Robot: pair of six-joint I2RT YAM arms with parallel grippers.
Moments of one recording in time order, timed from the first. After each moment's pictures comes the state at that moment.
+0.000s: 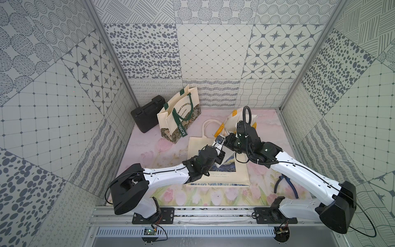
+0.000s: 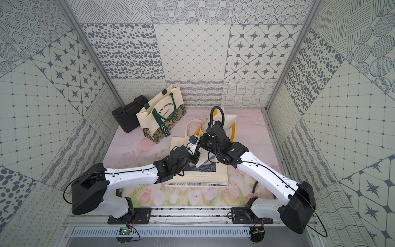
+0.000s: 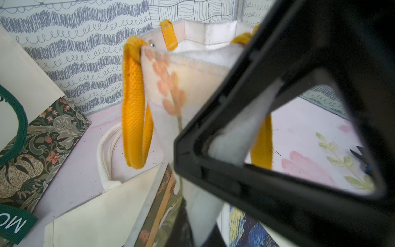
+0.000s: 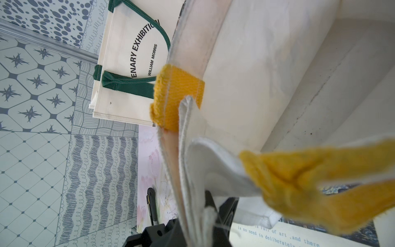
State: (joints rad) left arm -1.04 1.48 0.81 0.39 -0.40 -0.07; right arm 0.75 1.25 1.11 -0.44 0.06 1.03
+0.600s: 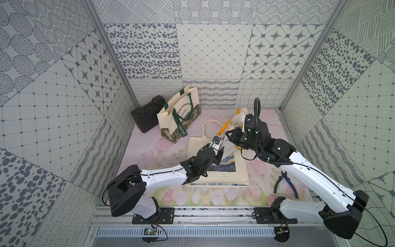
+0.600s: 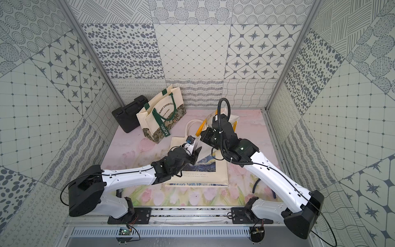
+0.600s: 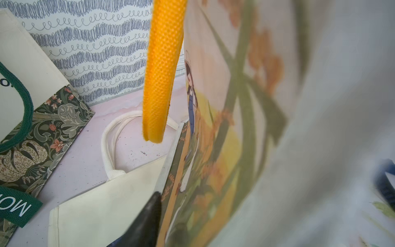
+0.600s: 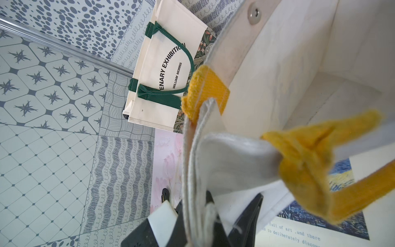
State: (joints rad) left arm -1.04 1.45 0.77 0.37 -0.40 -0.11; right arm 0.74 1.19 1.25 -0.57 0.07 1.00
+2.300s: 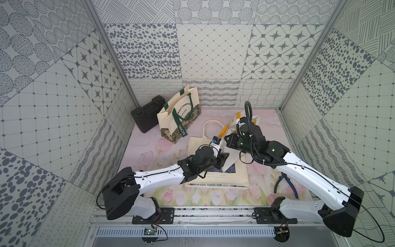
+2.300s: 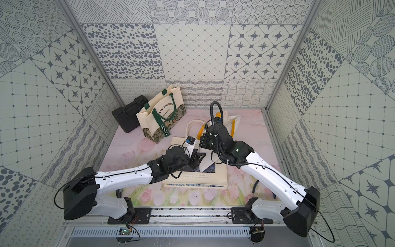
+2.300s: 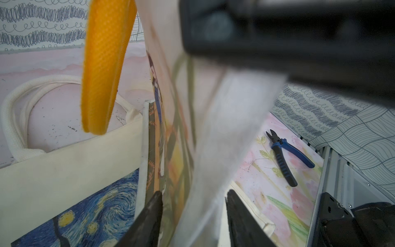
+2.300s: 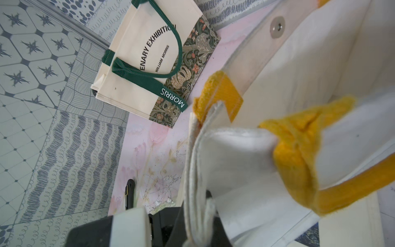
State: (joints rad) left arm -1.01 1.39 0.79 0.24 -0.09 -0.34; right arm 0.79 1.21 1.17 -0.56 0.13 0.83
